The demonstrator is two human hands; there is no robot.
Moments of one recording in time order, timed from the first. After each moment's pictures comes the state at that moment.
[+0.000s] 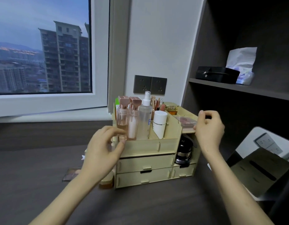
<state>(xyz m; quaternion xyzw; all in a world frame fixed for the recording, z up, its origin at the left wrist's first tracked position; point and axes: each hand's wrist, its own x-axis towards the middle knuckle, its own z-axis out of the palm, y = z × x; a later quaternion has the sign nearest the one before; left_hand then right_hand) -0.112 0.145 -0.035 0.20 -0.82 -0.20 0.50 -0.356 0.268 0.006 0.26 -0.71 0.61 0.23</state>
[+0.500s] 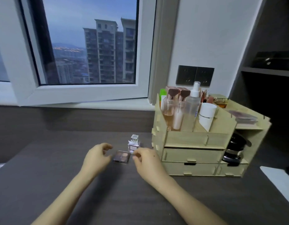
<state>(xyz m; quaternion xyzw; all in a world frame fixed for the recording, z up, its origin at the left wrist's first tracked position) -0.002 0.060 -0.117 0.53 -0.76 -0.24 0.29 -0.148 0.155 -0.104 0.62 -0.72 0.31 -0.06</state>
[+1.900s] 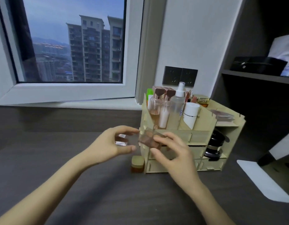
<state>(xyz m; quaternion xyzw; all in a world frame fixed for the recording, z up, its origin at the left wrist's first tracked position) -0.029 0.109 -0.039 0.19 -0.86 -0.38 0.29 -0.200 0.243 -0.067 0.60 -0.60 0.53 0.07</state>
